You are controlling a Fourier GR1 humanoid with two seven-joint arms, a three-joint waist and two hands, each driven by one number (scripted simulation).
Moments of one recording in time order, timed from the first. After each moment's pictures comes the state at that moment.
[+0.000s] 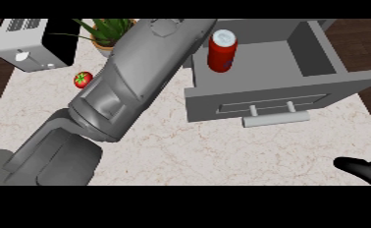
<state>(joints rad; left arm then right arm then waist) -1.61 0.00 -0.29 -0.33 0.44 0.61 0.10 -0.06 -0.17 -0.30 -2.23 -0.07 0.08 0.38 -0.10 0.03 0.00</state>
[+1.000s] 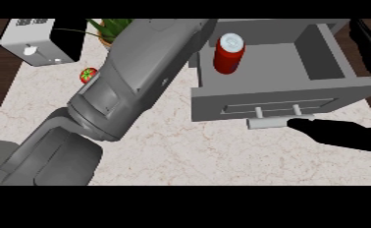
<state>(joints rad) -1.63 0.00 -0.27 -0.31 0.59 0.65 0.01 -0.23 -0.32 -0.06 -2.02 0.43 0.11 0.18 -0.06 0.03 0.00</state>
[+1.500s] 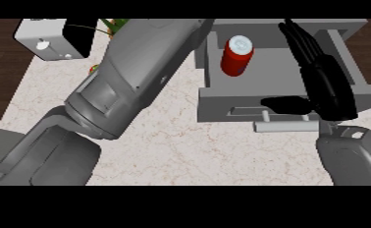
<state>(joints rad) -1.65 0.01 -0.28 -0.28 0.58 0.63 0.00 -0.36 -0.30 0.10 -1.68 0.74 -0.02 0.08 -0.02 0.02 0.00</state>
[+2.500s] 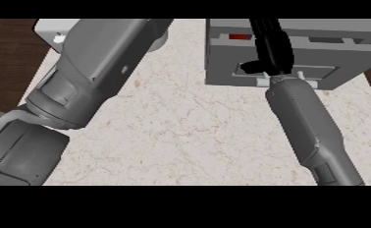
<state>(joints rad) -1.54 0.13 -0.26 -0.40 0.53 0.57 0.07 -0.76 -0.17 0.05 -0.83 1.03 -0.49 -0.04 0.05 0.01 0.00</state>
